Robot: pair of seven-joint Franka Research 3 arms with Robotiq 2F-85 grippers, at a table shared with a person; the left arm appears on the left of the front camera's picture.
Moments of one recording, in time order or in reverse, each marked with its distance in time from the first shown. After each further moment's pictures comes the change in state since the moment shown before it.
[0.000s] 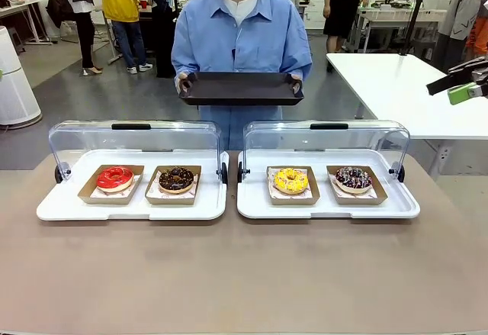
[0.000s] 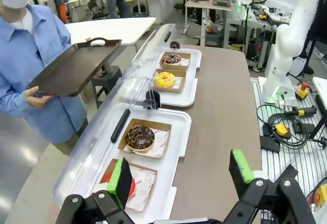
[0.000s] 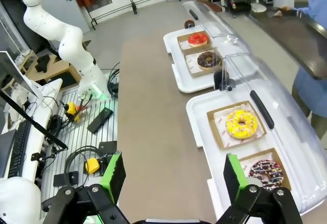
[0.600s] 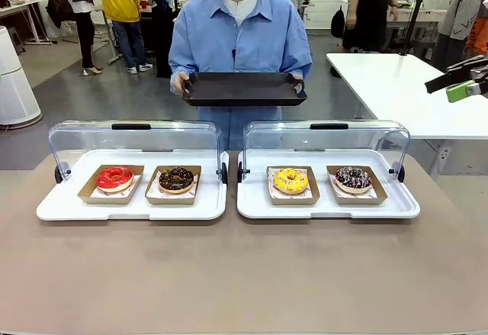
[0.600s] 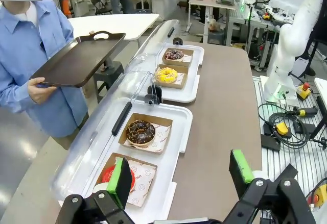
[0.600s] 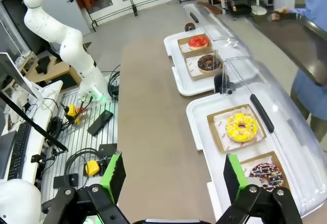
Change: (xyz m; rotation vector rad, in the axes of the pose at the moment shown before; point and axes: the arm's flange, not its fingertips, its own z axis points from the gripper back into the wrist) left arm -0.006 0.001 0.002 0.011 0.011 0.020; right arm 0.002 0.000 -0.001 0.001 -0.012 0.002
